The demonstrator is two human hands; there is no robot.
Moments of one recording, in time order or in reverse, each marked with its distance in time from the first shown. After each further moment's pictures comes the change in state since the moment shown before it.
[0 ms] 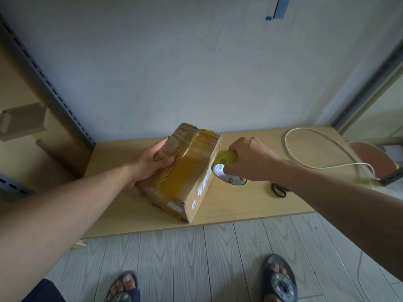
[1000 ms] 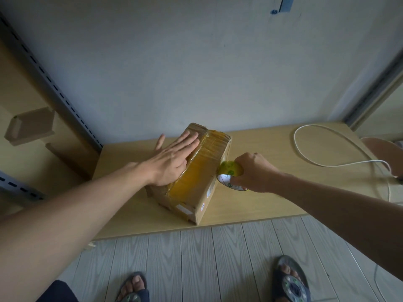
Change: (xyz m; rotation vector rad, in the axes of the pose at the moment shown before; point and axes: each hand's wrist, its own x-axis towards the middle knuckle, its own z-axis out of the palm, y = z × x) left_hand 0.003 0.034 0.020 1.047 -0.051 0.257; right_hand 0.015 0.027 0.046 0.048 -0.059 0.026
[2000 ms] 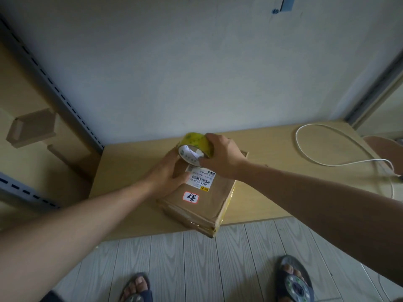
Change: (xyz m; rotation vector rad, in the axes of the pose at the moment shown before) left_hand -0.019 -0.001 0.032 -0.565 0.104 -0.199; right_hand 0.030 -0.069 0.006 0.227 0.234 -0.268
